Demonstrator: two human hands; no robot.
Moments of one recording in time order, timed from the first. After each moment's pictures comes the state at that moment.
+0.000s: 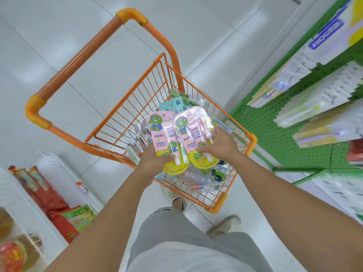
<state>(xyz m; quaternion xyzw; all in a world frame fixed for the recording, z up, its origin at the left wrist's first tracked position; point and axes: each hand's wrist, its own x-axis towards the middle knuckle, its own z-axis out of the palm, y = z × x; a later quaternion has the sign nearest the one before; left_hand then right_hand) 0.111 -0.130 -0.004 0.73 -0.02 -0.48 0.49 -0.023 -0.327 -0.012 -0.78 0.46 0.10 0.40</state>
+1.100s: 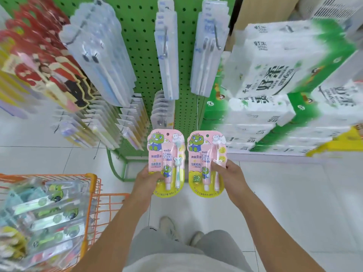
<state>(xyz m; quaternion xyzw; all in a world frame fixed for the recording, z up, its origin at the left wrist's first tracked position) -0.334 -0.374 0.096 0.67 -0.24 -0.60 0.37 -0.582 -0.395 0.086 -0.31 0.61 -0.39 0.61</state>
